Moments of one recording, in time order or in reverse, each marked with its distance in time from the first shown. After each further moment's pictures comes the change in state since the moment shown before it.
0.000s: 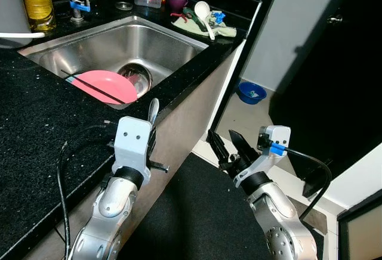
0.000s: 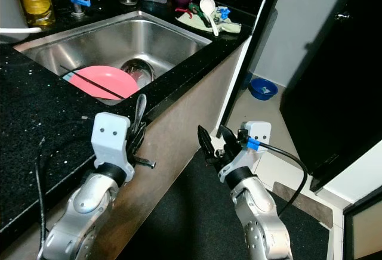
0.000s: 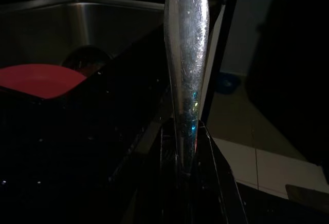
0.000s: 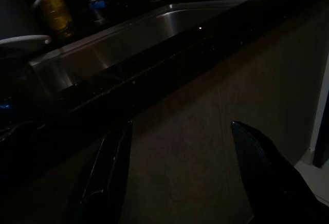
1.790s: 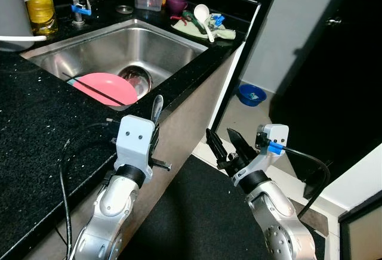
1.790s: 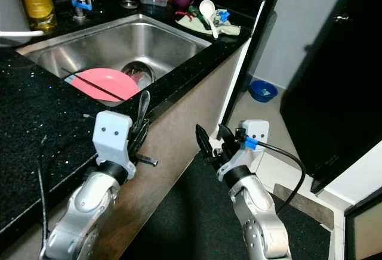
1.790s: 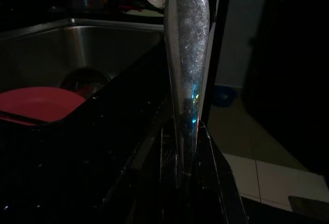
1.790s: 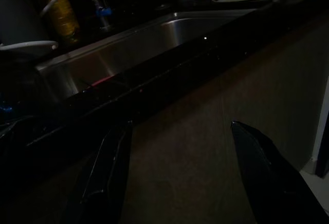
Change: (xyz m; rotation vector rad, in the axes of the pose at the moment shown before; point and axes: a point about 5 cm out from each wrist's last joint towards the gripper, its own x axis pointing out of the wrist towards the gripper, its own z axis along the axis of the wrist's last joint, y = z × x) left arm 0.000 -0.001 0.005 0.017 -0.059 -0.023; right arm 0.003 0.003 0.002 -0.014 -0.006 0.017
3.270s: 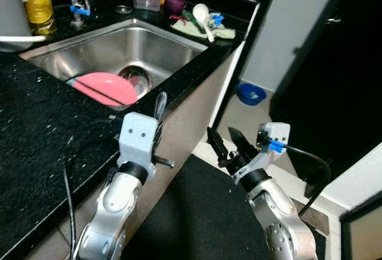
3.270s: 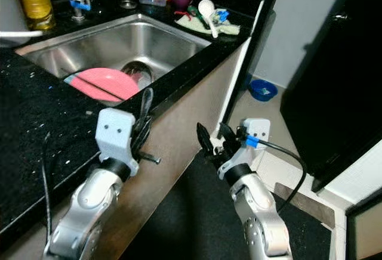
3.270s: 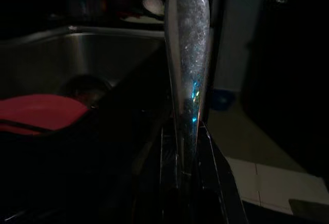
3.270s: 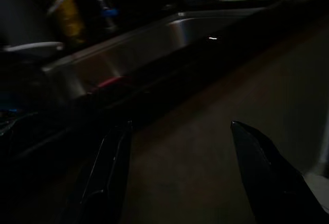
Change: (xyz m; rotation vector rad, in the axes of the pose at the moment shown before) left arm 0.004 -0.006 0.004 0.004 -0.016 -0.034; right arm 0.001 -0.001 0.000 0.015 -0.005 0.001
